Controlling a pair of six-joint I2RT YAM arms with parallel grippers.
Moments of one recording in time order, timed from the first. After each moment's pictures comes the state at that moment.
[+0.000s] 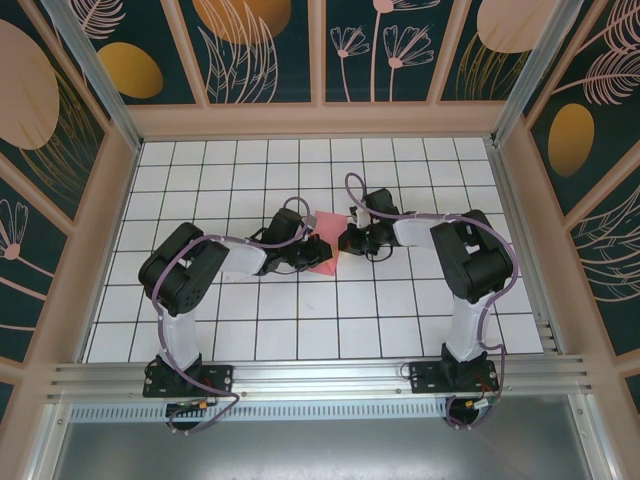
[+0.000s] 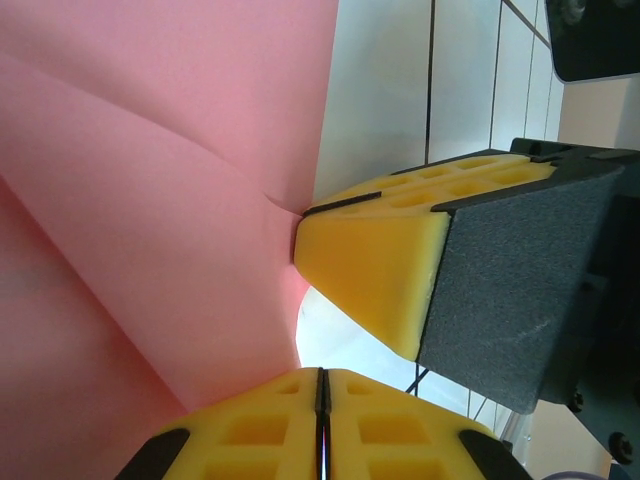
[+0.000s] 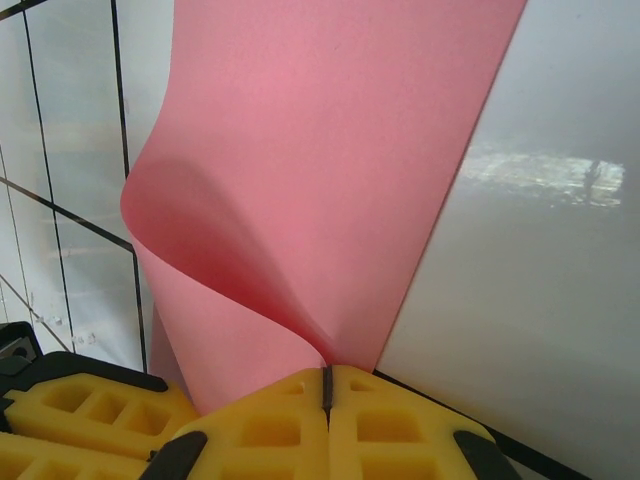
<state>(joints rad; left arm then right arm) -0.63 1.93 0.88 0.33 0.54 -0.99 0.46 1.91 1.02 -0.15 -0.56 0.54</state>
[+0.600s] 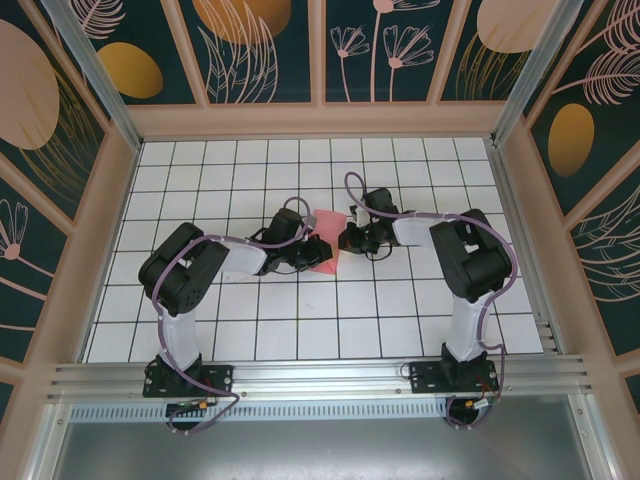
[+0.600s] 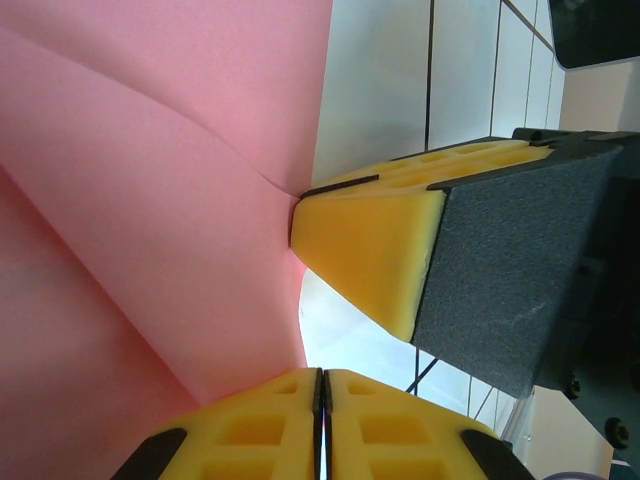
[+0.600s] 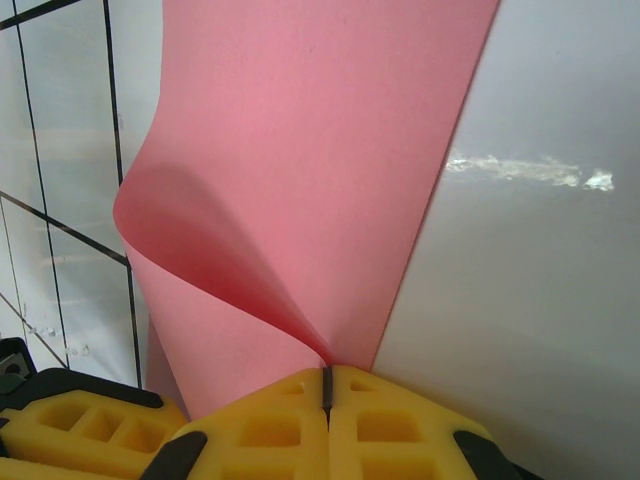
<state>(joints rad) -0.64 1.93 0.88 0.33 0.54 -0.99 0.46 1.92 1.03 -0.15 -0.55 0.54</state>
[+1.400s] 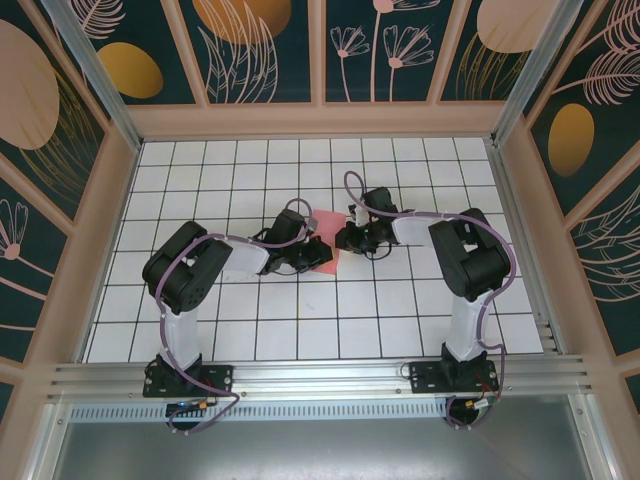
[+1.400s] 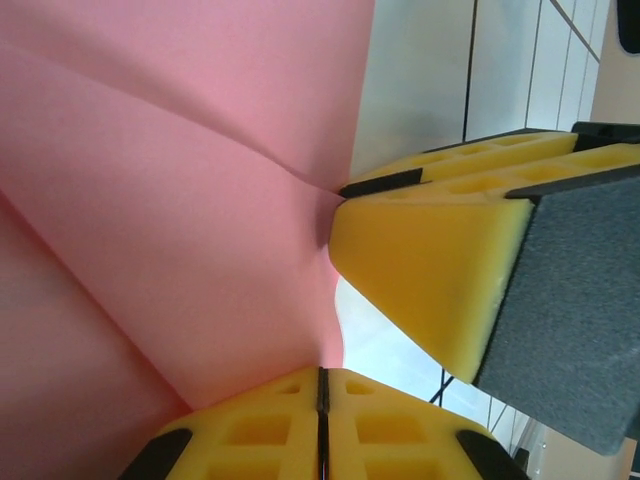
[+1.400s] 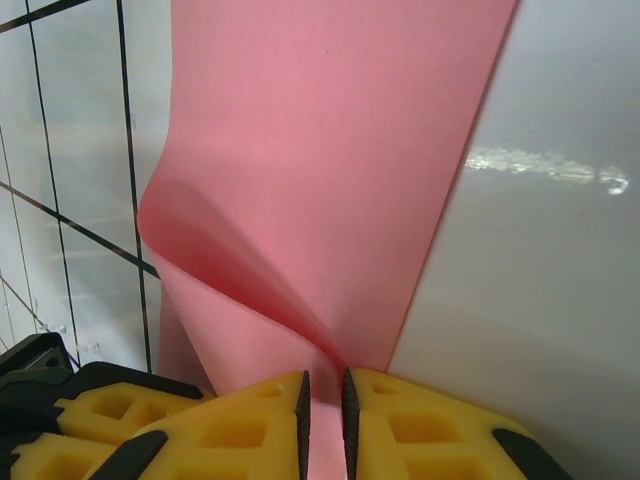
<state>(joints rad) -0.64 1.95 0.90 0.29 0.52 -0.99 0.46 1.93 1.04 -0.15 -0.57 0.54</state>
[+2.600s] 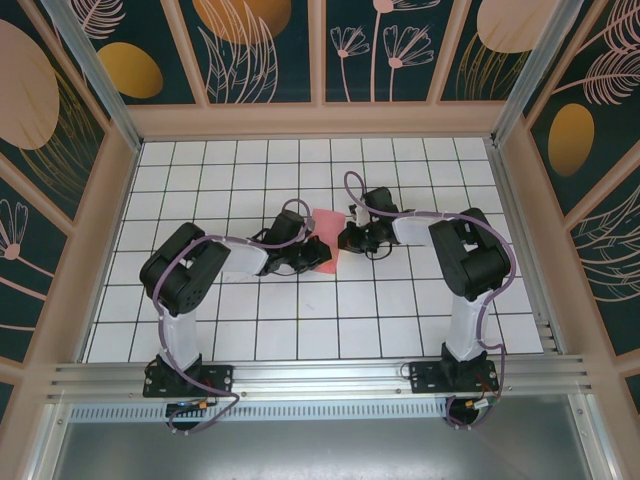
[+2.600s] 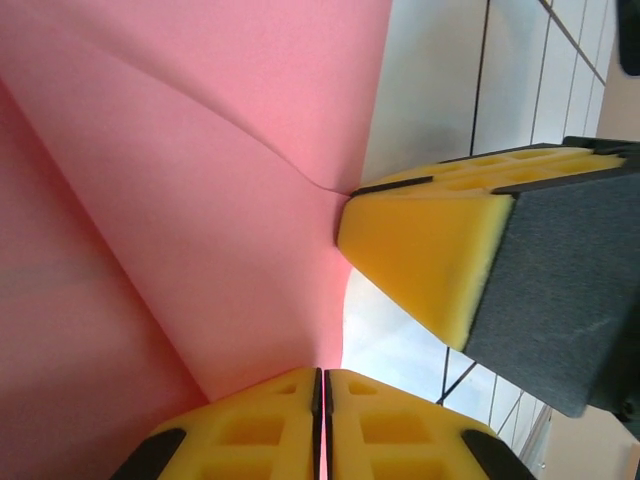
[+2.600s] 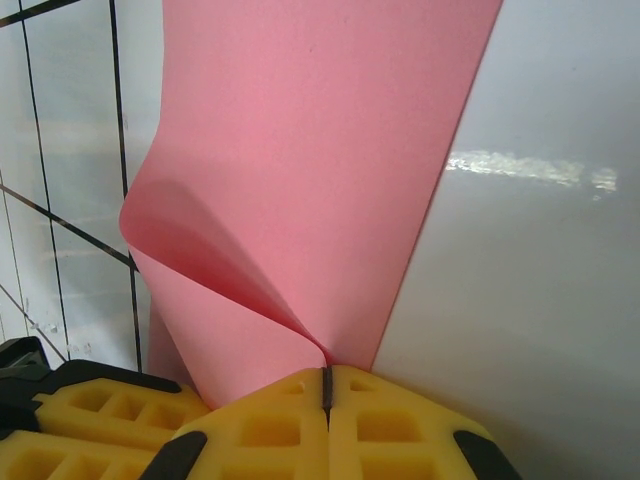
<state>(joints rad) -0.64 1.92 0.89 0.28 0.49 -1.02 0.45 1.93 1.04 -0.15 -0.56 0.52</state>
